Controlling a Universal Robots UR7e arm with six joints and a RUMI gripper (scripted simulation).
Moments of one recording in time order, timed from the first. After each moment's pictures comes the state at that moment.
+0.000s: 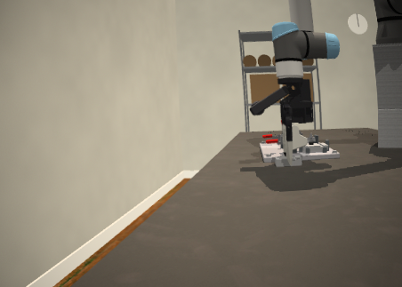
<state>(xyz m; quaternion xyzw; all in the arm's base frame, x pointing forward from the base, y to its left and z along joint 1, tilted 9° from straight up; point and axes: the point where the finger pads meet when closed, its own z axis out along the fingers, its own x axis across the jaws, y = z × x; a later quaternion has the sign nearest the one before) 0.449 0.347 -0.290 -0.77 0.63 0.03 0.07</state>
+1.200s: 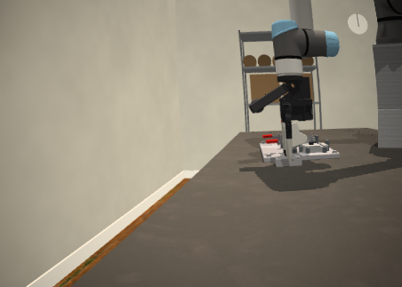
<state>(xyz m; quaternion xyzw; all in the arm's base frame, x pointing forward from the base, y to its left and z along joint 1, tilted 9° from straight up) 0.450 0.347 -0.284 -0.77 0.63 0.03 0.08</state>
